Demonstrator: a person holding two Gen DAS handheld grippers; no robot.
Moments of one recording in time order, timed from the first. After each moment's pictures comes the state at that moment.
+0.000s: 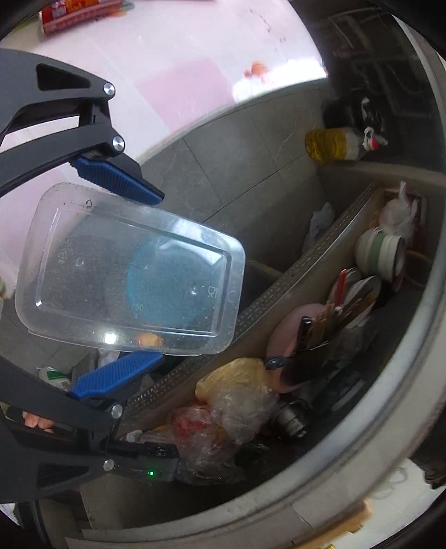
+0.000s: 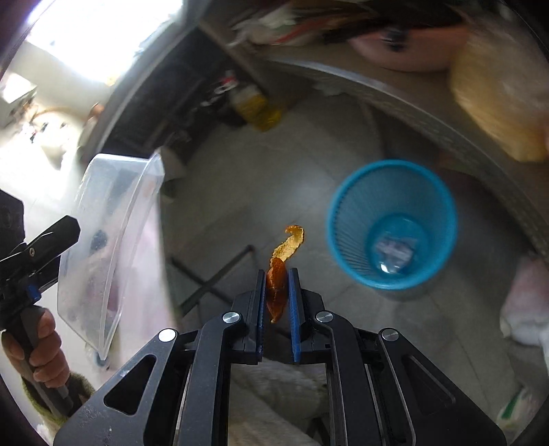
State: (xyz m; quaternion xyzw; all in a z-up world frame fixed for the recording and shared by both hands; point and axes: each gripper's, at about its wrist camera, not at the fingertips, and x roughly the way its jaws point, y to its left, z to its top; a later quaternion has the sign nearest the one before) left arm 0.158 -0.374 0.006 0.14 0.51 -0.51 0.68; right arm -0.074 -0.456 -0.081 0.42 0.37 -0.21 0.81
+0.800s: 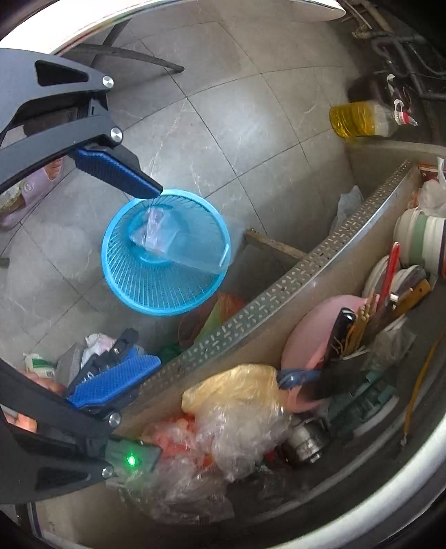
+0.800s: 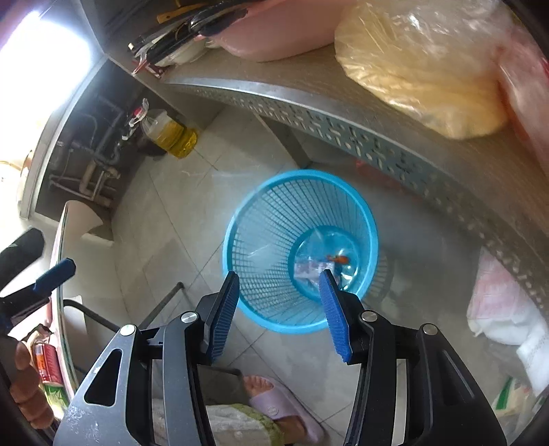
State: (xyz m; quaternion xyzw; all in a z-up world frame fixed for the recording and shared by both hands) left arm 0.144 -0.477 -0.071 0.13 0.55 -0.51 0.65; right arm -0.092 -0.540 -0.150 0.43 0.36 -0.31 0.77
